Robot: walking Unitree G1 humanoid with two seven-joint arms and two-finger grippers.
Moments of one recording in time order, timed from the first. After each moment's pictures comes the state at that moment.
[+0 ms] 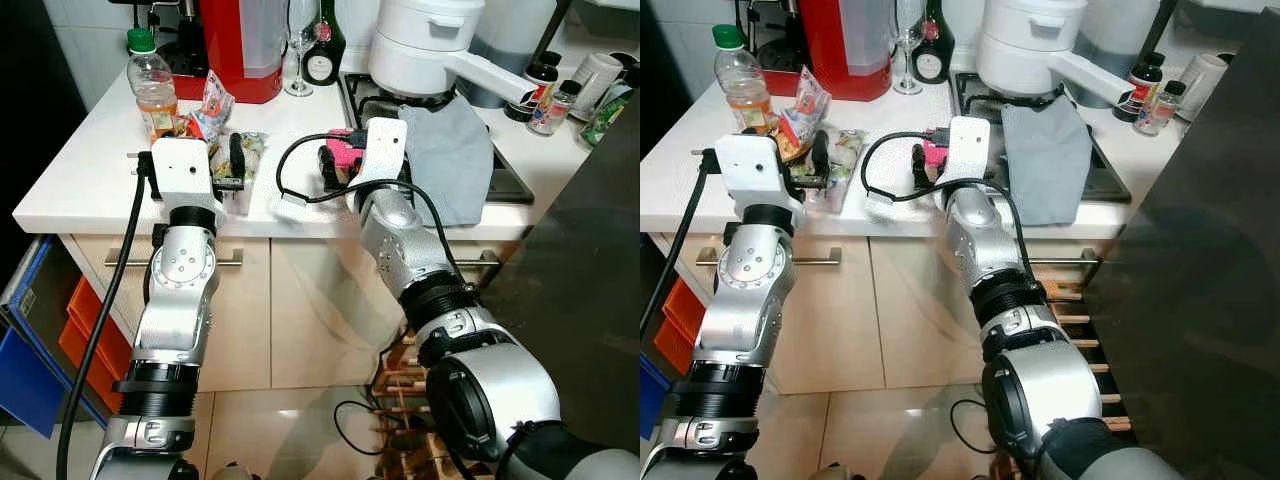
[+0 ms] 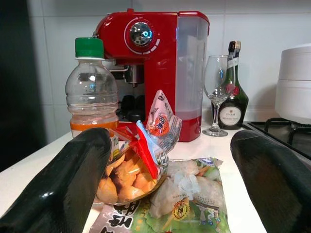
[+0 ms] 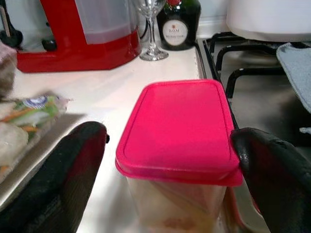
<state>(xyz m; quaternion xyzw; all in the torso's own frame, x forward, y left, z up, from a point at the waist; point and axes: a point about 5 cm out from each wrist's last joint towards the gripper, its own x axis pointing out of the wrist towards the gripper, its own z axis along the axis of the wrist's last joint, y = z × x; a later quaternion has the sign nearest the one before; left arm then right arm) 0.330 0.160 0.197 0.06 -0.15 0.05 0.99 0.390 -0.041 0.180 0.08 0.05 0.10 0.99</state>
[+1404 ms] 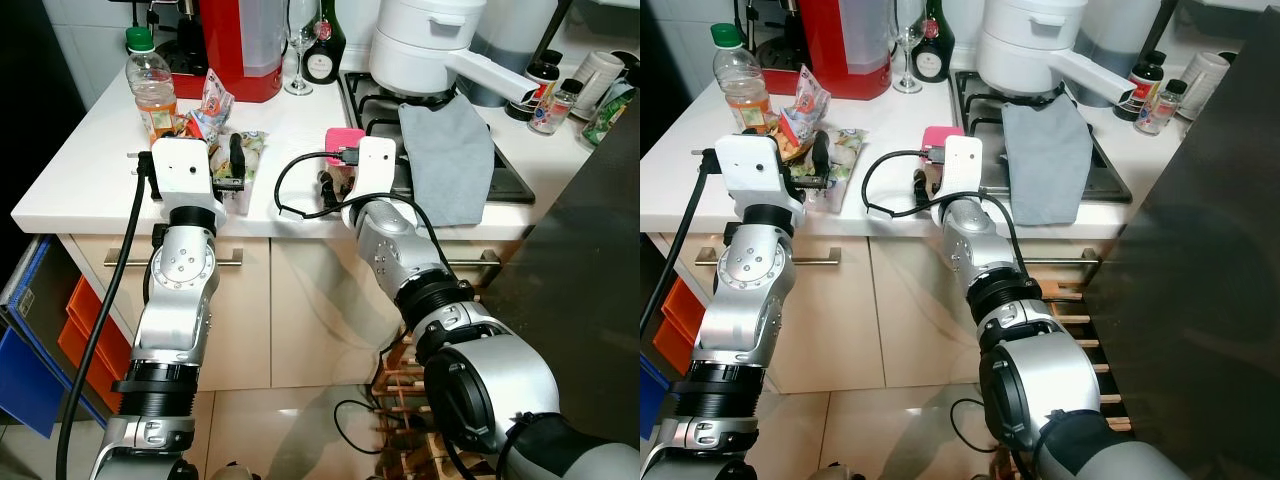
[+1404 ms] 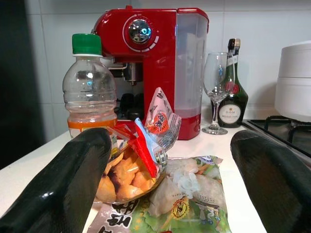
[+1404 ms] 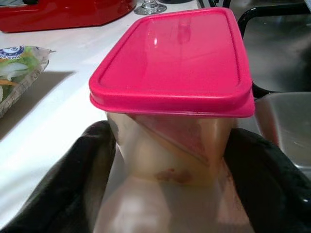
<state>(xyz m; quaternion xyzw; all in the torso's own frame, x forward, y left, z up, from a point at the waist) 0.330 0.160 0.197 0.06 -0.15 0.05 0.99 0.390 -0.037 0.161 0.09 0.12 0.10 0.98</state>
